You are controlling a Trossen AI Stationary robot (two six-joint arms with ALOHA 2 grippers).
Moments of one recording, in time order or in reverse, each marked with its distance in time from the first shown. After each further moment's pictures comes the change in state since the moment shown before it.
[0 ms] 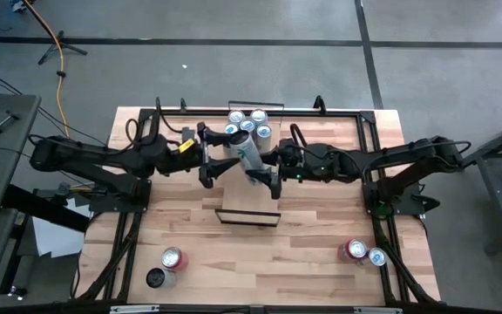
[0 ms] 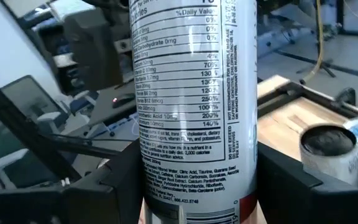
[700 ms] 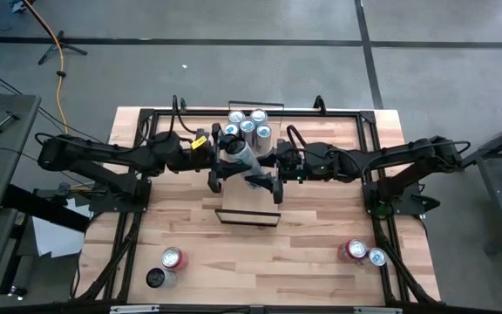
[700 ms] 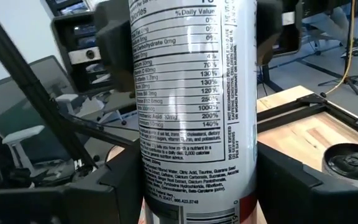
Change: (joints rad) left arm 0.025 0.120 0.106 -0.006 0.157 0.033; right arm 0.000 0.010 0.009 0.016 -0.098 -0.102
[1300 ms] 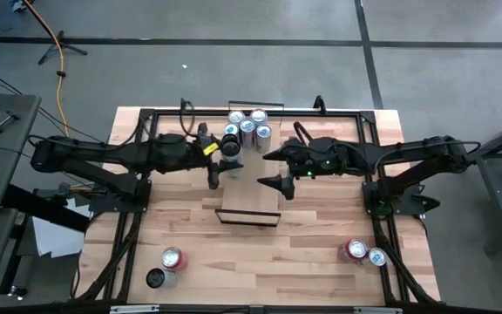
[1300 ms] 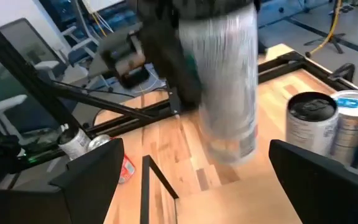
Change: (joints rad) left arm 0.006 -0.107 0.000 -0.502 -0.213 0.139; right arm -0.030 -0.098 0.008 -0.298 -0.028 0.037
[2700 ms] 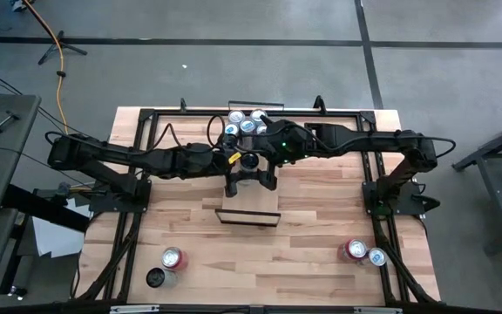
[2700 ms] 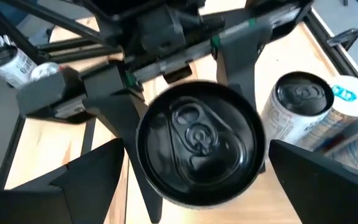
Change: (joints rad) left arm -0.002 0.223 0.001 0.146 0.047 0.066; right arm -0.128 0.314 0.442 -0.485 -0.153 -0.238
